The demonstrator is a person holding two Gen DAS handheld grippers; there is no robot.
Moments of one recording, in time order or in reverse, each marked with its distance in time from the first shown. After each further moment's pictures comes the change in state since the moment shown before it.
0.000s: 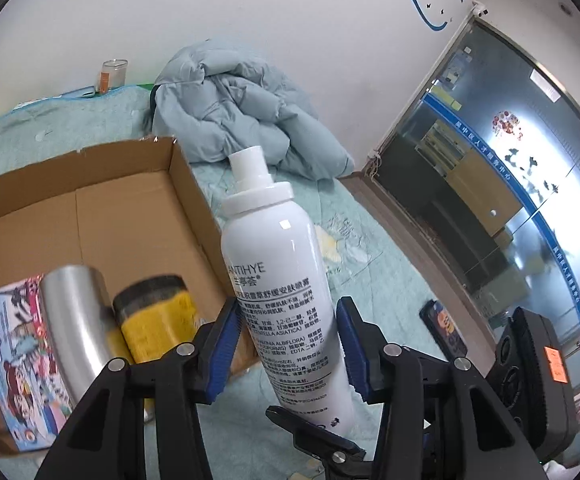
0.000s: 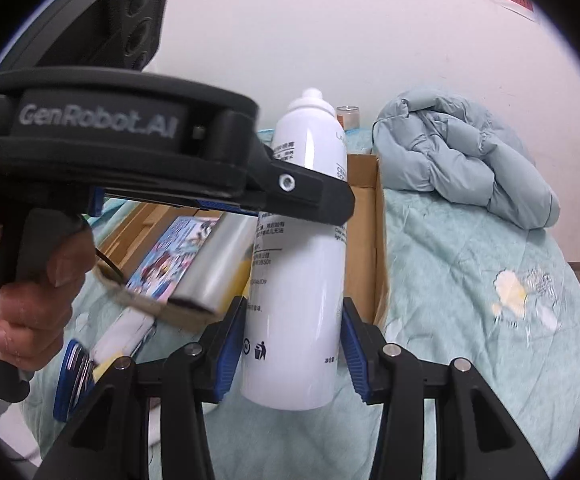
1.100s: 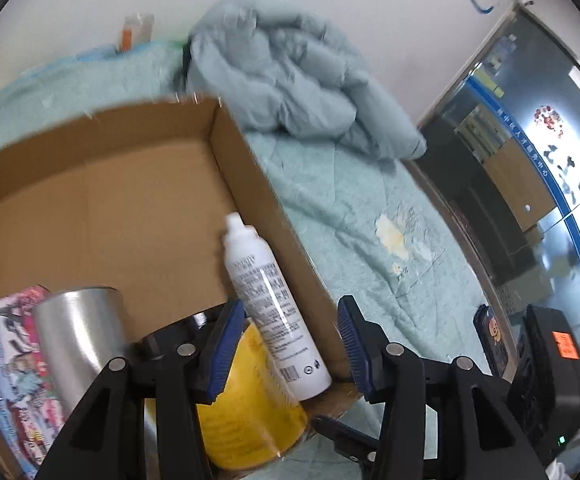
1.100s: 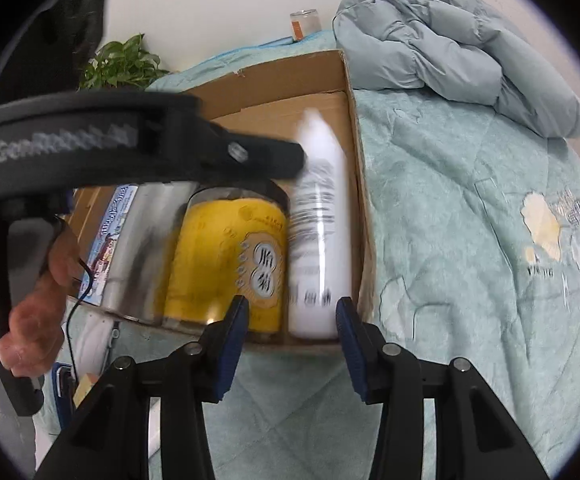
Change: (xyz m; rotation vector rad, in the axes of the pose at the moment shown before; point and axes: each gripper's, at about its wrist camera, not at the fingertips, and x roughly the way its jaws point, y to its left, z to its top) left arm 0.083 0.060 0.015 -0.052 0.084 0.131; right arm 0.083 -0.063 0.004 0.192 0.312 -0.003
